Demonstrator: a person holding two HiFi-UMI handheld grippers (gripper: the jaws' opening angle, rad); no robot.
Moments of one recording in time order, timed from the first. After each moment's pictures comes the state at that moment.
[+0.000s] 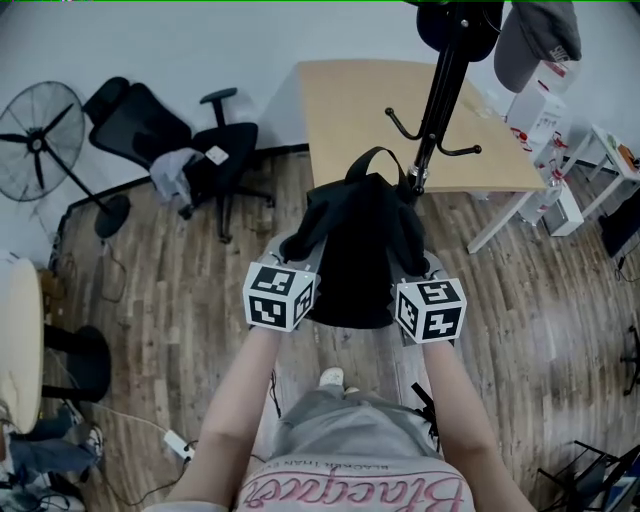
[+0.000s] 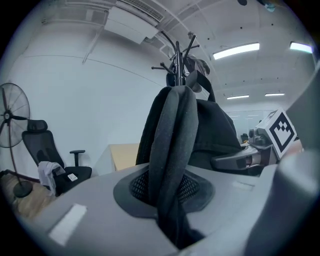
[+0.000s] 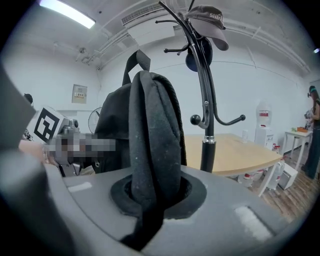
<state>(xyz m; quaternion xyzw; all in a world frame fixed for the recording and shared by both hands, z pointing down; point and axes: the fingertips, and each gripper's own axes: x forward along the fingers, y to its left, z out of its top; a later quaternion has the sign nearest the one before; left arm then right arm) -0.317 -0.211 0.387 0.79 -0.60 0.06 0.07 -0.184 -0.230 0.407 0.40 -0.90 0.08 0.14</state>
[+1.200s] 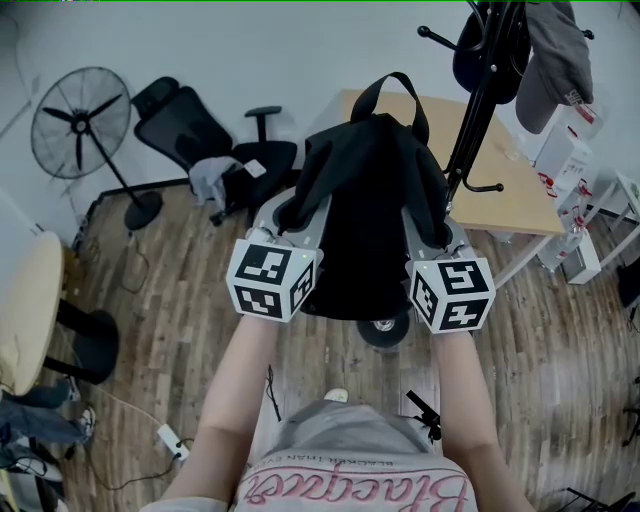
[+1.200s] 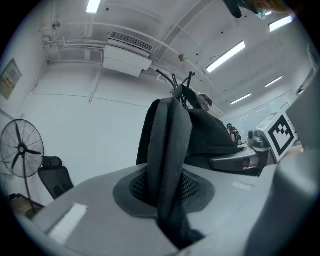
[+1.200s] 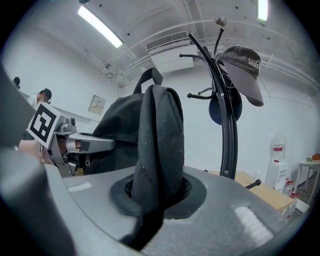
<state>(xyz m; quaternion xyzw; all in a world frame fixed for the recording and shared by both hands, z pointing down) -0.358 -0.182 0.233 0.75 -0.66 0.00 -0.07 -0.235 -0.230 0.255 0.35 -0.93 -0.06 0.03</state>
